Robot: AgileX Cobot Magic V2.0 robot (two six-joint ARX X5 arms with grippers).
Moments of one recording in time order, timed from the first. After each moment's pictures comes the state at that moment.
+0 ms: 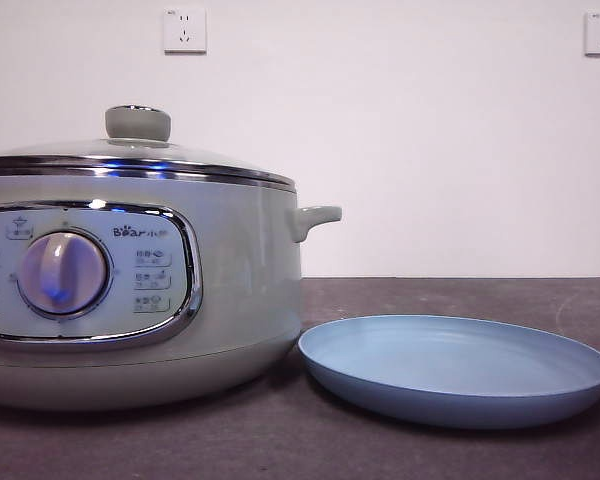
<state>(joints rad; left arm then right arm) -0.10 0.00 0.02 -0.14 0.09 -0.25 0.00 0.00 0.02 -0.14 0.02 0.45</state>
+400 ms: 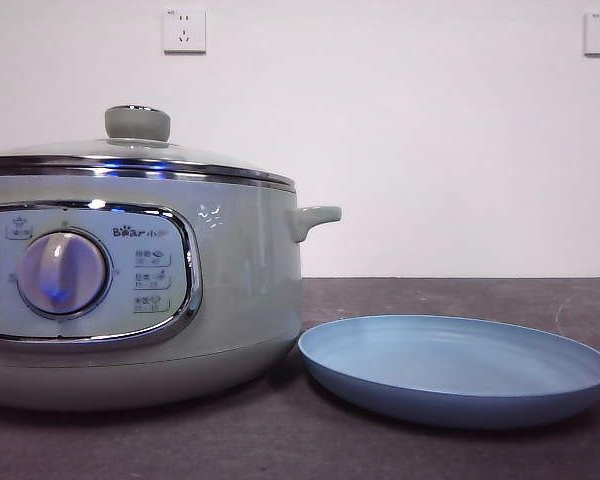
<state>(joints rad) -0.10 0.06 0.25 -0.28 0.15 -0.29 0.00 0.13 0.24 -0.11 -0.08 0.51</state>
